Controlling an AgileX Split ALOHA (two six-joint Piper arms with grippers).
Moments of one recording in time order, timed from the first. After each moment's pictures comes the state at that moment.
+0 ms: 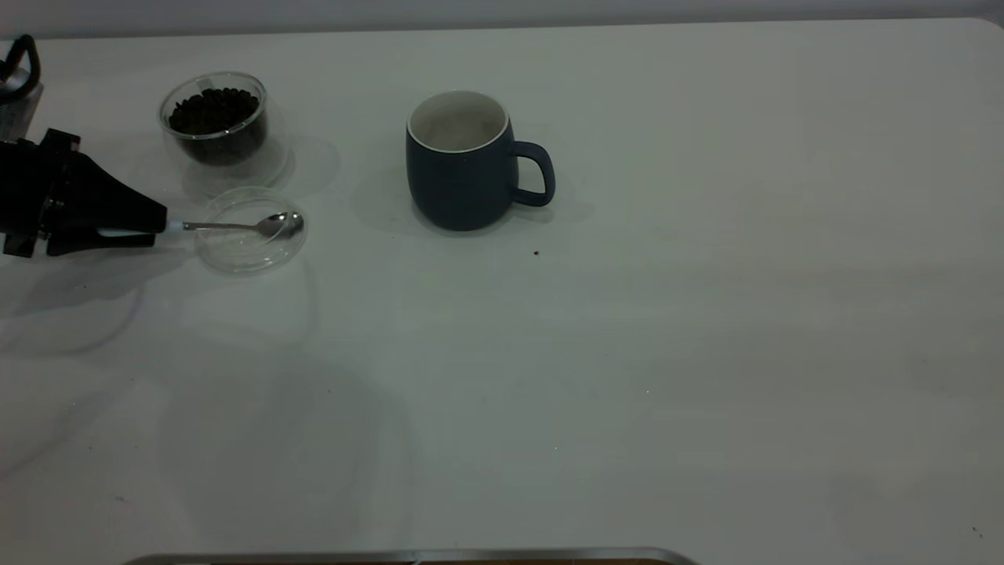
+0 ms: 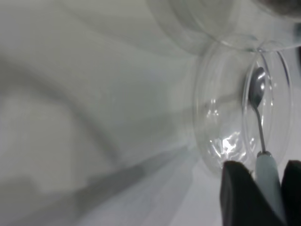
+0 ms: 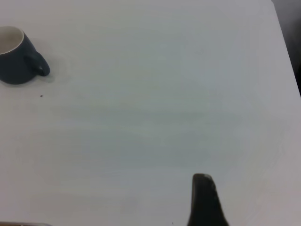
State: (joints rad) left arm 0.39 2.51 -1.29 -1.26 0.84 1.41; right arm -0.03 -0.01 -0.47 0.08 1.12 -0.05
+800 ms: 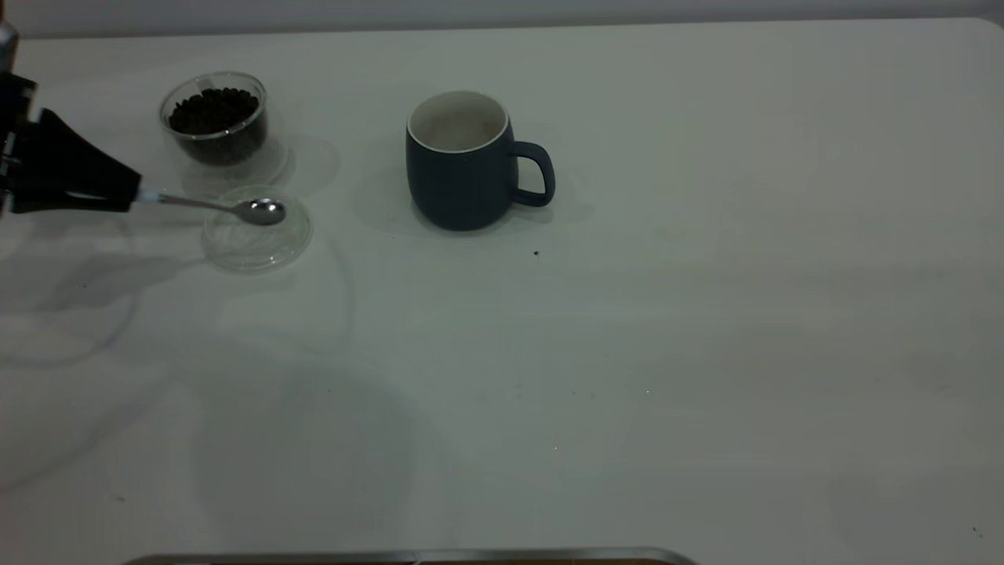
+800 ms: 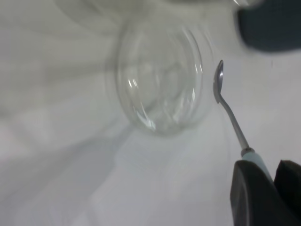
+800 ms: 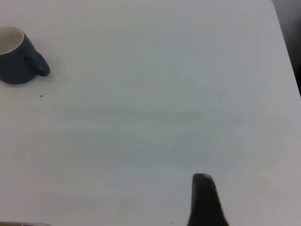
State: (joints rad) left arm 0.39 2.38 -1.29 -1.07 0.96 1.26; right arm -0.03 -0.01 -0.47 0.08 1.12 -0.05
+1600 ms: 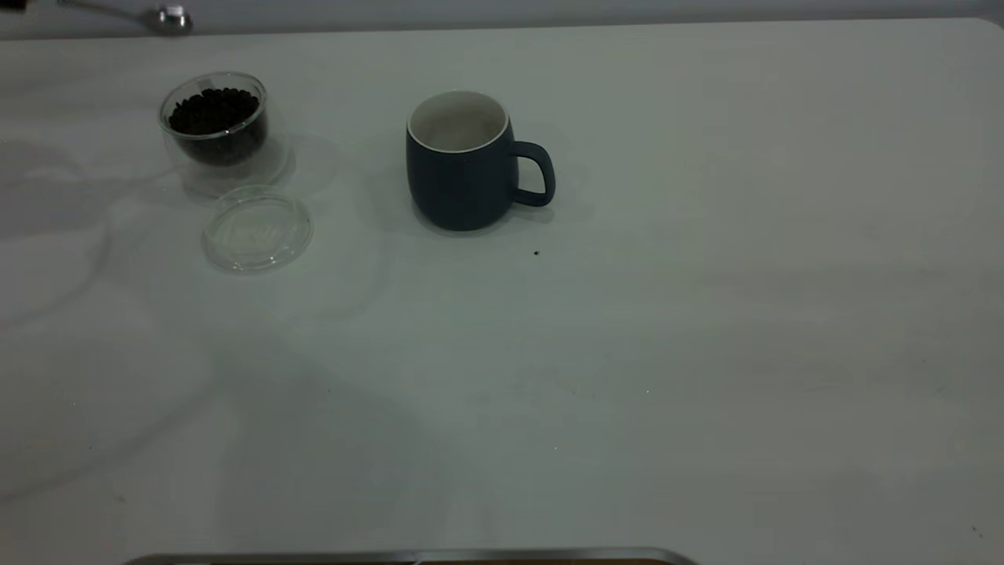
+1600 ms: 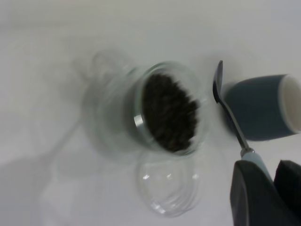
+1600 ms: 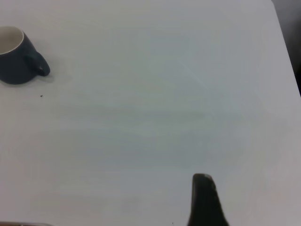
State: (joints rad) left arm 0.42 2.27 -1.58 -1.02 1.01 1.07; right arm -0.03 -0.01 -0.47 0.08 1.12 -0.05
